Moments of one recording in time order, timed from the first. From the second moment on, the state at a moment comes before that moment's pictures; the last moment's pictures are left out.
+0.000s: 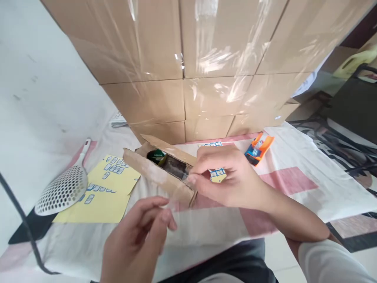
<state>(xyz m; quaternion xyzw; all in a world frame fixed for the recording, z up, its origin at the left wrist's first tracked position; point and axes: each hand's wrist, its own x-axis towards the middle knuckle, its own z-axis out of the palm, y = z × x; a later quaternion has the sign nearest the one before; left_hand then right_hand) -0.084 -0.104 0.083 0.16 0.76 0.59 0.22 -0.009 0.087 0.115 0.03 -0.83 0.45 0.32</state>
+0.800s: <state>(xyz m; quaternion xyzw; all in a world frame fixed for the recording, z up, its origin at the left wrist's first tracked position) -0.146 -0.063 0.058 0.21 0.92 0.34 0.02 -0.053 0.171 0.043 -0.12 -0.83 0.48 0.27</state>
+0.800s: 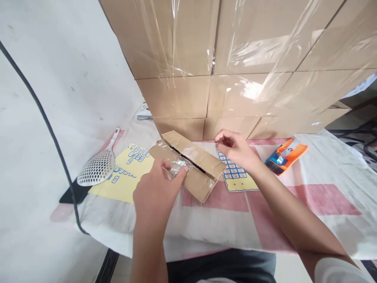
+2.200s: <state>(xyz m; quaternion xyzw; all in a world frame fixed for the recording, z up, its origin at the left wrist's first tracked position) -0.039 0.019 -0.068 0.62 0.76 0.16 0.10 0.055 0.198 -0.057 -0.40 -0.86 0.27 0.17</state>
